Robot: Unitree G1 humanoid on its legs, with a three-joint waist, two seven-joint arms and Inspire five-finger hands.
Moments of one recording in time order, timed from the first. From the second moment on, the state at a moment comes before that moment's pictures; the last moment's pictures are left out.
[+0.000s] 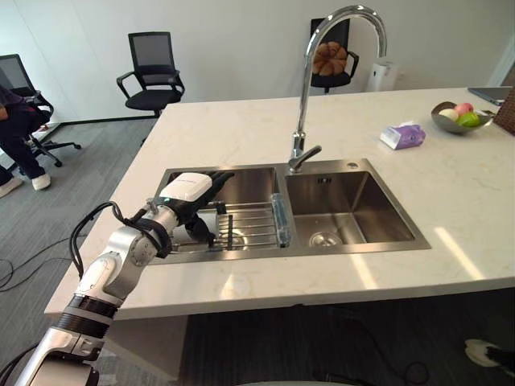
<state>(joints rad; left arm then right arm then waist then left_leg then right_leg) -0.30 0.68 -0.21 0.11 0.72 -0.14 -0.29 0.12 -0.18 -0.24 1.07 0.09 0.27 0.34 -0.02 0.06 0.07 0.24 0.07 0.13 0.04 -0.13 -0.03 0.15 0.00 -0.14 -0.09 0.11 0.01</state>
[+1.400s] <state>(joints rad) -0.36 0.59 -0.26 0.49 0.95 0.08 -0.20 0.11 -0.17 -0.19 1.01 0.08 0.30 0.35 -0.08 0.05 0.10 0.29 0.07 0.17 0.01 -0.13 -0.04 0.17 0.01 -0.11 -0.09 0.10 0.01</state>
